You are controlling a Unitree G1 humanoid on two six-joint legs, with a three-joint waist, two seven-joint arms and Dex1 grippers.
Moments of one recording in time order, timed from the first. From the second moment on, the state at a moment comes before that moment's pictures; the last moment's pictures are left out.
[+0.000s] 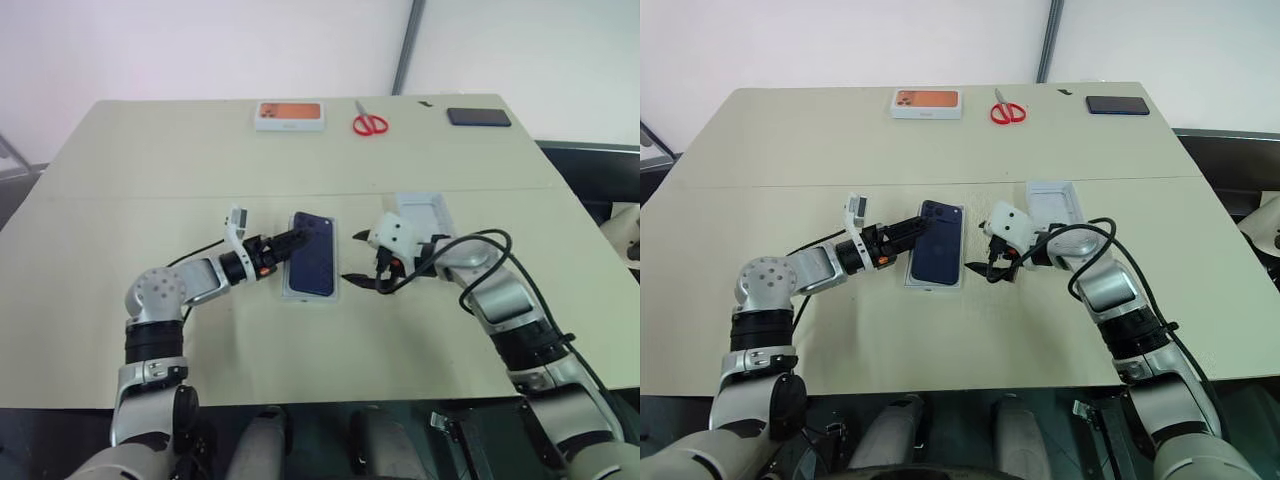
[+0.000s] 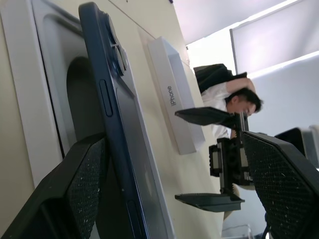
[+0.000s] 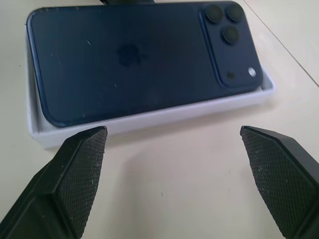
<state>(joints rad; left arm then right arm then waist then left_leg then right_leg) -0.58 0.26 0.31 0.22 -1.01 1.20 -0.41 -0.59 -0.52 0.25 0.07 0.04 0.36 0.97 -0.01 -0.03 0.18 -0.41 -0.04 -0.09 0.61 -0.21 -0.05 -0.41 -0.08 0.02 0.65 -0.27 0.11</state>
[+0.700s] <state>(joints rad) -0.52 0.45 0.10 0.13 -0.64 0.90 -0.50 -0.68 -0.48 0.25 0.26 -0.02 0.28 0.85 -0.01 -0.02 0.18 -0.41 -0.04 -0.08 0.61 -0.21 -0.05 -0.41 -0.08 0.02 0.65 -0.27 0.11</state>
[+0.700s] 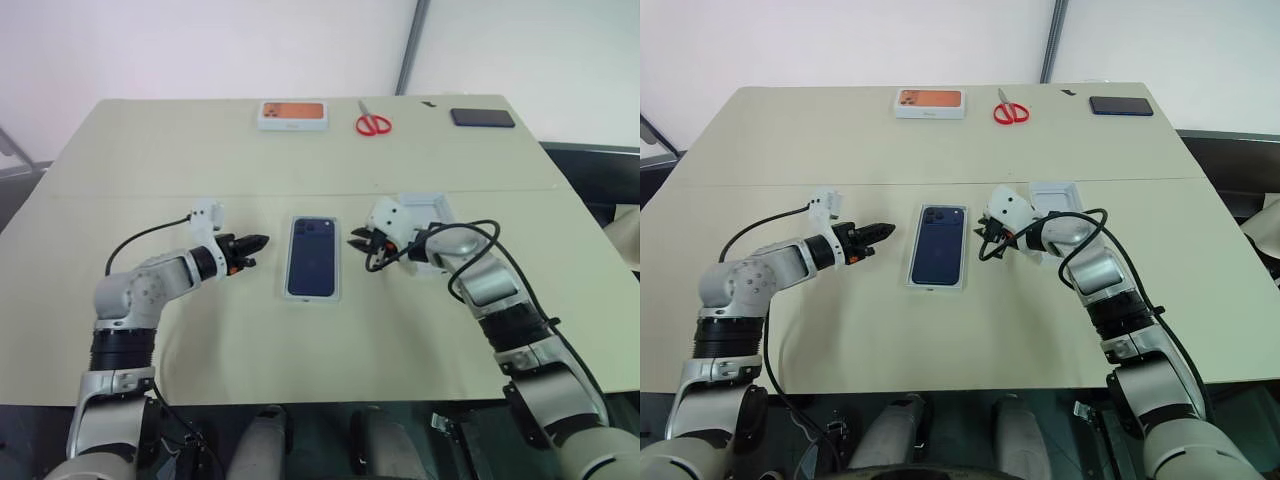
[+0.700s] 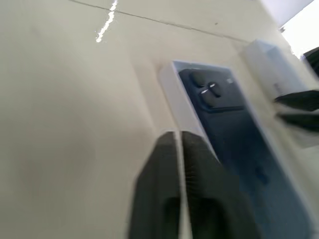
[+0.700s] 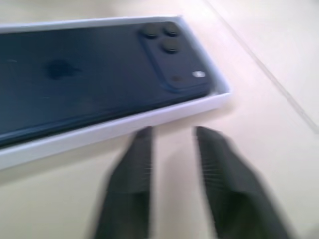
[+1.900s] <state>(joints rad) -0.72 0.19 -0.14 0.39 -0.36 0.75 -0.72 -0.56 -0.61 0.20 0.24 -0.09 0.25 0.86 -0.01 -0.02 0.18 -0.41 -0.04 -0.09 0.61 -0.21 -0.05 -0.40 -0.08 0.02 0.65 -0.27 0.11</state>
